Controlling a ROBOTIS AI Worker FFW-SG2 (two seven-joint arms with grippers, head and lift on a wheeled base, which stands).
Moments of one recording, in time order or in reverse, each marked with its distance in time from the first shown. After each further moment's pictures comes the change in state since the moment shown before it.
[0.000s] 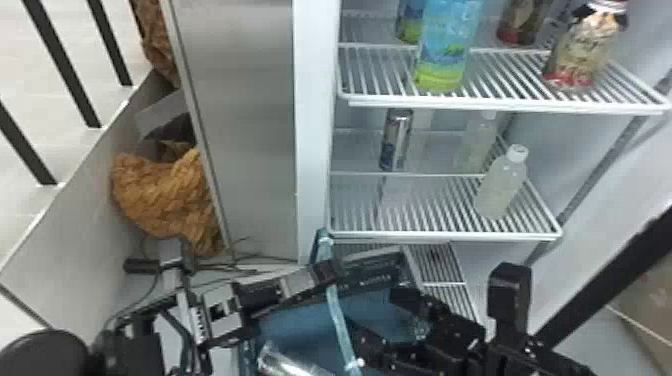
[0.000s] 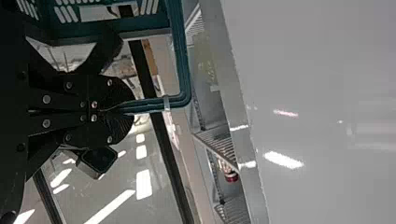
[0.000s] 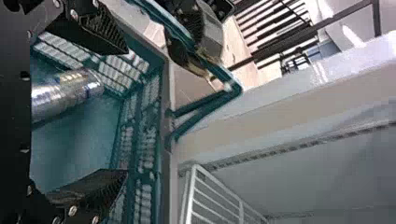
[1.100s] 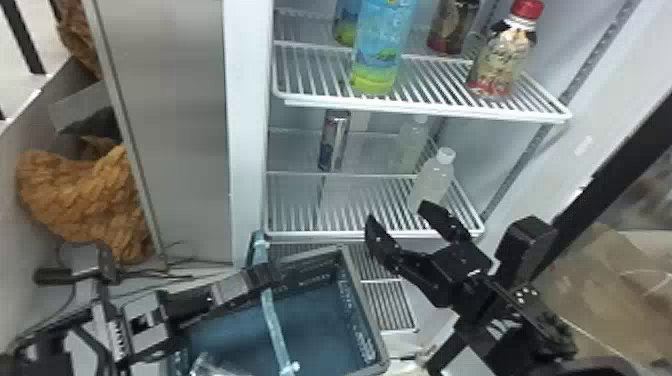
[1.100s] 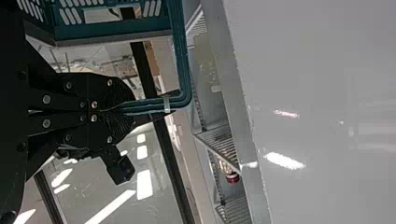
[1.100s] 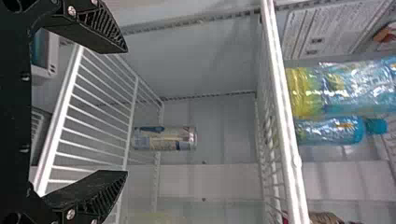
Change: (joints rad) left arm 0.002 0.002 -0.001 0.000 0.002 0.003 0.000; right arm -0.069 0.065 -0.171 0.092 0.044 -0.372 -0.167
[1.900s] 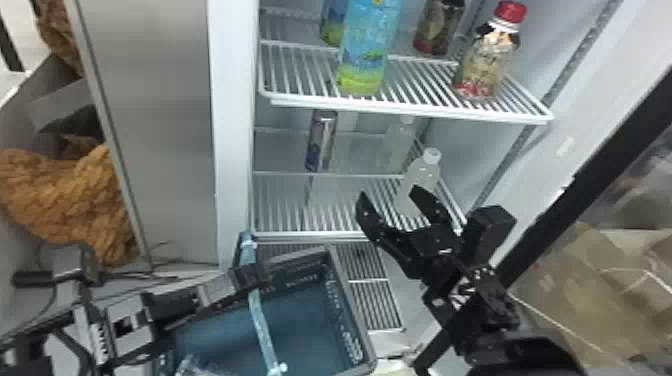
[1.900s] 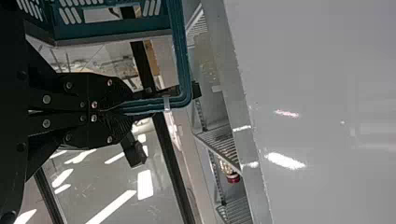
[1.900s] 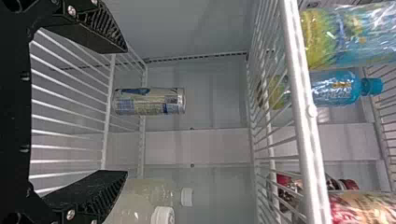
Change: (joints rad) left arm -0.003 -0.002 -0.003 0.000 -0.004 0.000 0.000; right arm -0.151 0.032 0.025 0.234 0.035 -0.160 -0.097
